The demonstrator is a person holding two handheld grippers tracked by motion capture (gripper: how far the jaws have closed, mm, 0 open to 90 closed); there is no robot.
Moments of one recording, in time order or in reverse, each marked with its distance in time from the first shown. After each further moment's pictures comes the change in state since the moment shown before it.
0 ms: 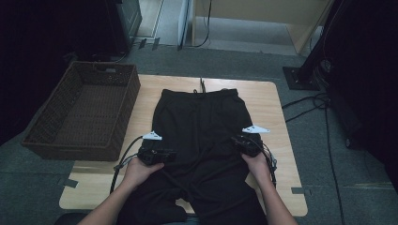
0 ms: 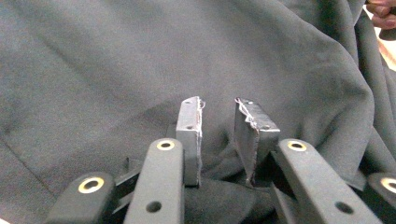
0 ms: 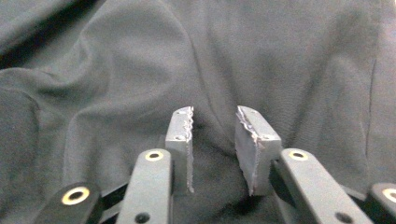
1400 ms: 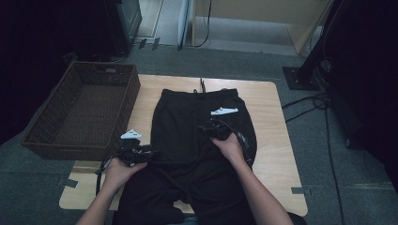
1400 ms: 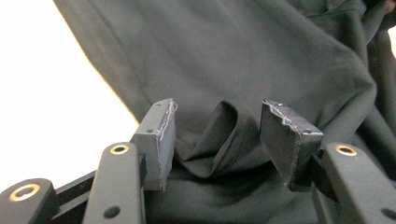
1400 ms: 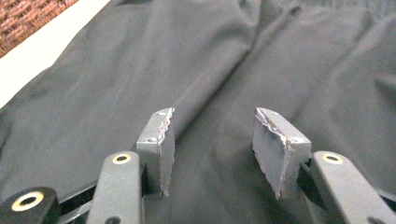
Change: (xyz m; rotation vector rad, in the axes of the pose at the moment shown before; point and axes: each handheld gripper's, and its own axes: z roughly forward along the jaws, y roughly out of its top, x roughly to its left) left arm 0.018 -0.013 -0.055 -0.050 0.125 -0.036; right arm 0.068 0.074 0.059 0.022 0.226 -0.054
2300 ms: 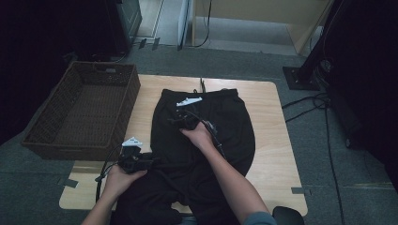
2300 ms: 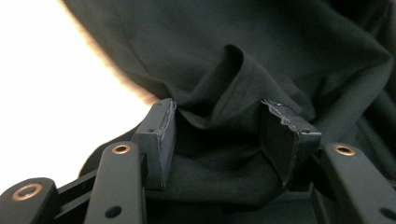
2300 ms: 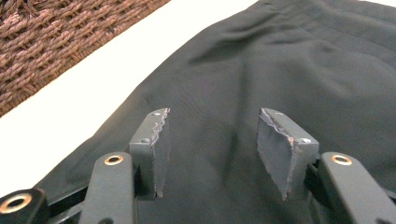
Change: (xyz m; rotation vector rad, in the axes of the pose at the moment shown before) left arm -0.007 -0.021 0.005 0.040 -0.017 -0.016; right arm 0.063 0.055 0.079 0.019 0.079 -0.102
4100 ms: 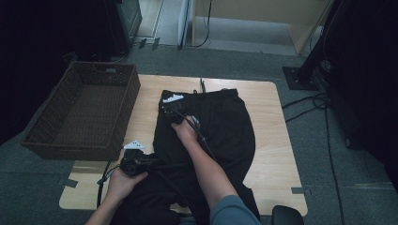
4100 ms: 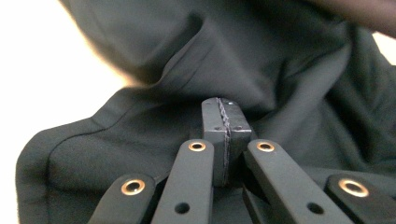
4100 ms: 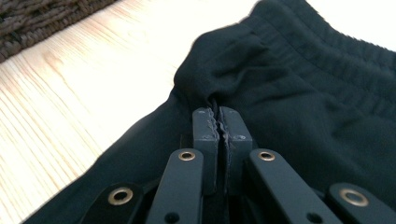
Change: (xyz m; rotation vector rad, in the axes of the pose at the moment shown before) left arm -0.014 -0.002 -0.008 -0.002 -0.040 0.003; right arm 0.010 0.019 0.063 0.001 -0.216 -0.065
